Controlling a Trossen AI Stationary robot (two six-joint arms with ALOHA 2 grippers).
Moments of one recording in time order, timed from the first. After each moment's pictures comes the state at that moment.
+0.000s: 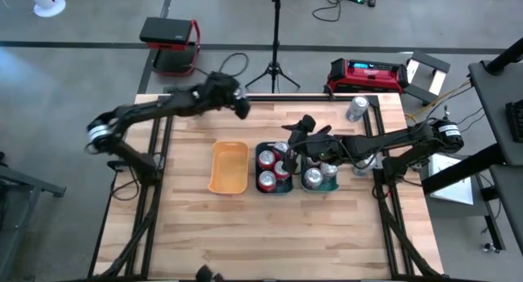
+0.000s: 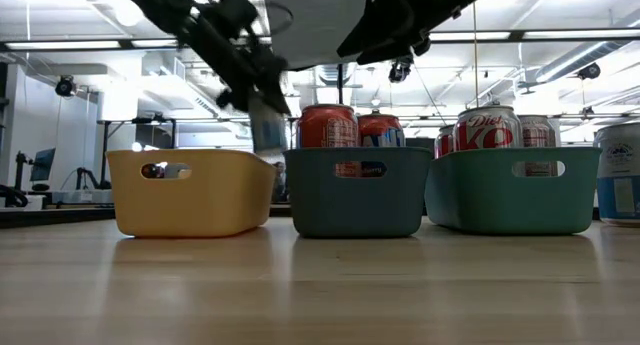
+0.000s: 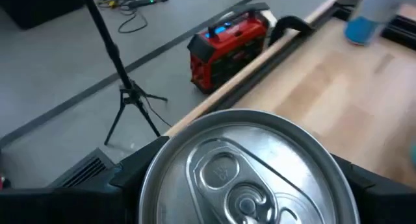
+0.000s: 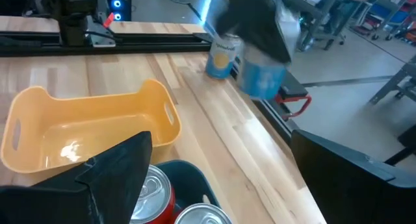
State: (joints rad) left arm 0.56 1.47 1.08 -0.18 -0.15 -0.11; right arm 0.05 1.43 0.96 0.04 0.51 -0.03
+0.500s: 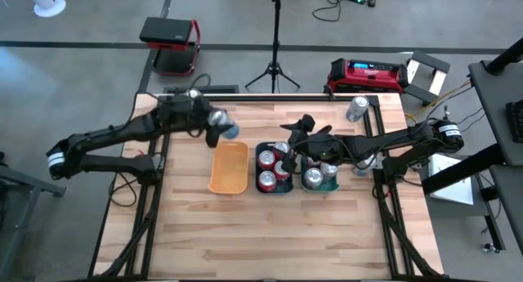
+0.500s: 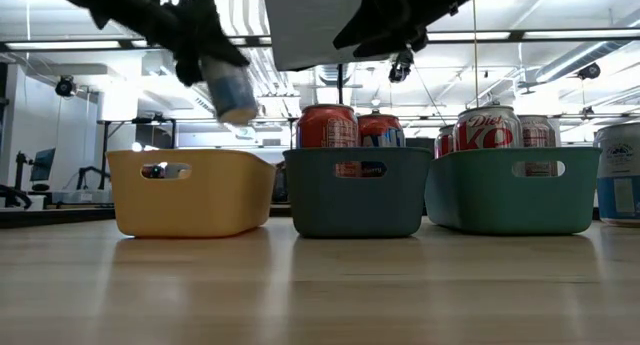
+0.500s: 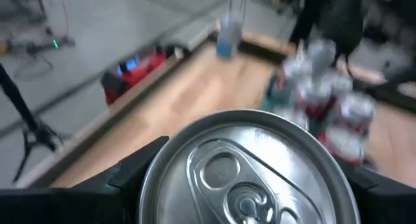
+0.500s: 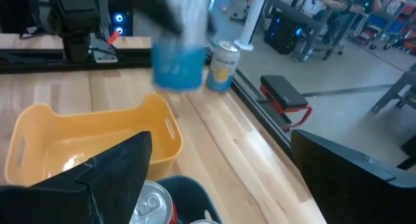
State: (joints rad) left arm 0.42 0.97 0.74 -0.17 0.05 -0.13; right arm 0.05 1.43 0.96 0.10 0.51 -0.04
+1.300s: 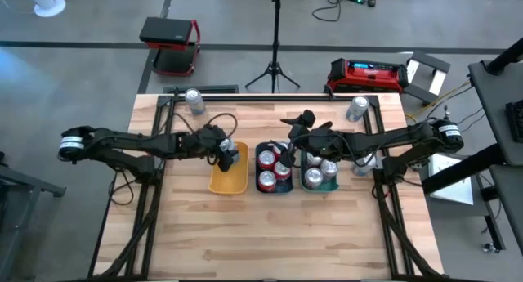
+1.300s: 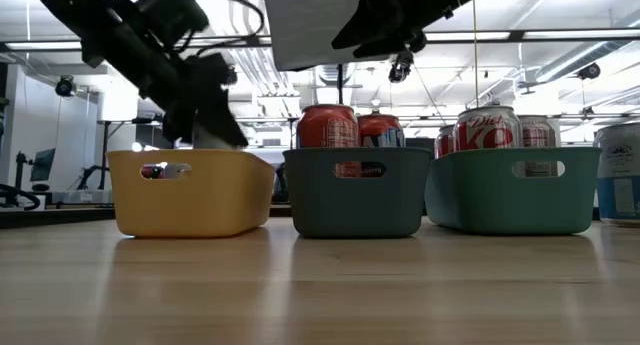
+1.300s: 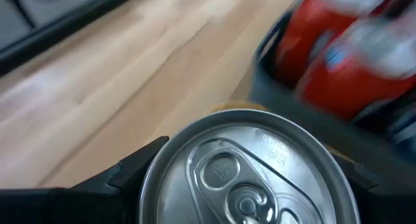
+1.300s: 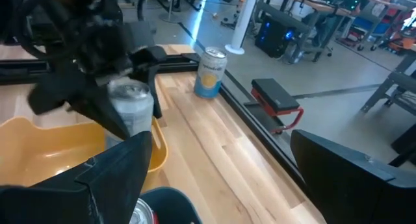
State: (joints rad) left arm 0.16 1.19 0.56 -0.03 -0.27 -0.35; right arm 0.02 1.43 0.96 0.14 0.51 -0.06
